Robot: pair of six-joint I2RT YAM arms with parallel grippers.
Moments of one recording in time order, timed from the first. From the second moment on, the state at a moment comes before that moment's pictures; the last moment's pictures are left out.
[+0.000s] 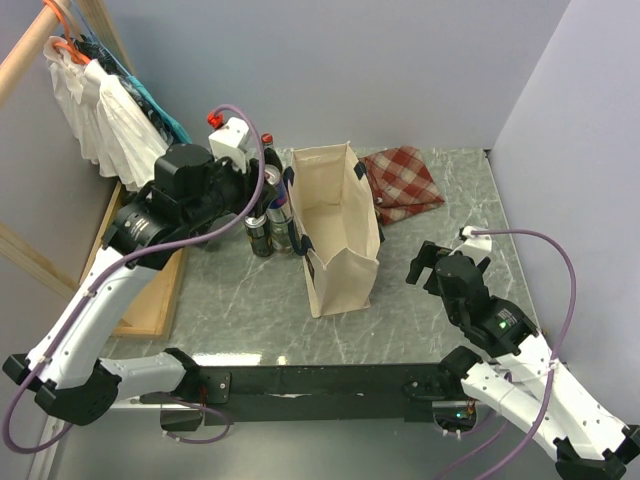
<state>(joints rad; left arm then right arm) -0.61 1.18 1.60 -0.72 0.01 -0.16 0.63 0.59 0.71 -0.73 0.61 0.61</state>
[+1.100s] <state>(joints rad) -0.61 0.99 1.15 -0.50 -0.05 -0.25 0.63 0.59 0.71 -0.73 0.57 0.60</state>
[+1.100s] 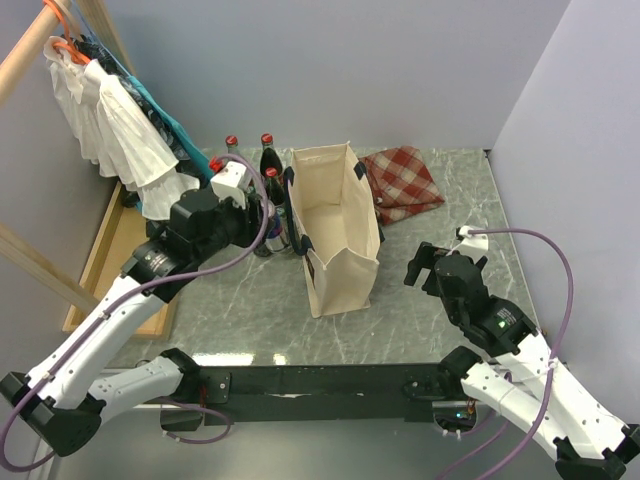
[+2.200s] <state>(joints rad) -0.76 1.08 0.86 -0.22 -0.30 -0.24 0.63 0.59 0.71 -0.72 0.56 0.59</state>
